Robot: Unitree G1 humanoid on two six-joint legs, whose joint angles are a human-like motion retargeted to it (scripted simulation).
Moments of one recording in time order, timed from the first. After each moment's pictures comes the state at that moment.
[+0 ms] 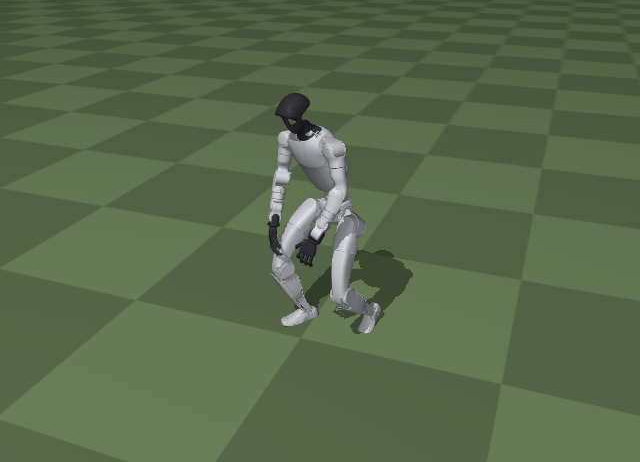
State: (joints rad) left arm -0.52 0.22 -0.75 0.94 0.30 -0.04 -0.10; right arm -0.57 -0.28 0.74 1.17 -0.15 0.01 0.09; waist -0.01 0.05 0.30; left_leg -0.59 0.20 0.14 1.28 -0.41 -0.11; right_leg -0.88 -0.13 -0.13 1.14 -0.56 -0.10
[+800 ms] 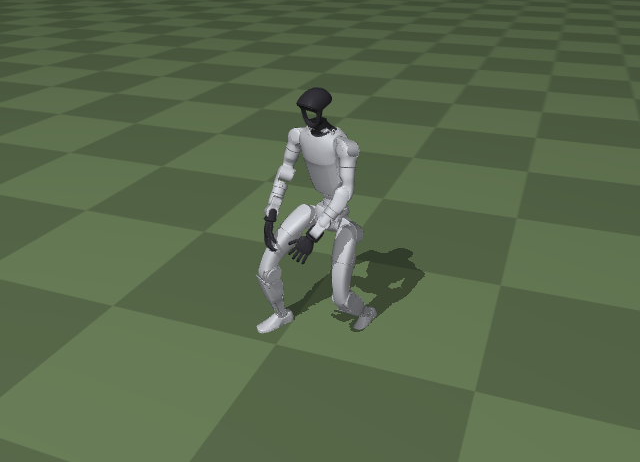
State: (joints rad) left arm -0.49 0.19 -0.70 0.98 0.15 -0.05 -0.16; right arm -0.46 -0.31 0.70 1.10 -0.20 0.01 0.18; waist -0.13 0.07 0.25; left_leg -0.20 0.10 0.05 1.04 -0.77 -0.01; right_leg -0.73 -0.25 -0.11 1.07 -0.29 0.00
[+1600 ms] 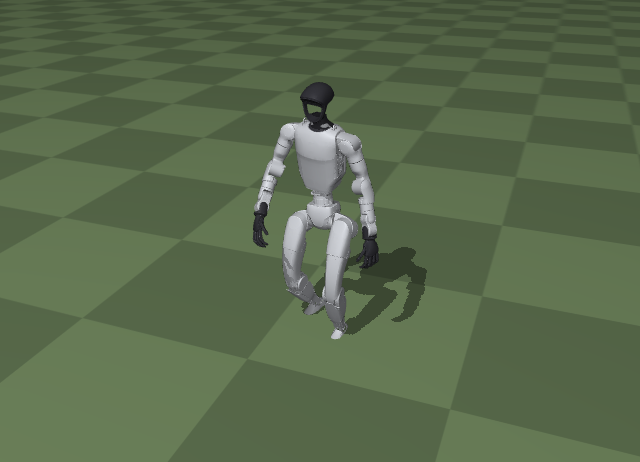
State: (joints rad) left arm -0.04 0.38 -0.24 1.31 0.07 -0.07 -0.02; right arm -0.36 -0.34 0.57 0.88 -0.13 -0.11 0.11; waist -0.02 -0.15 0.20; left_leg -0.25 -0.07 0.19 0.73 -0.50 -0.03; right_leg -0.07 -0.17 -0.04 0.83 -0.71 0.10
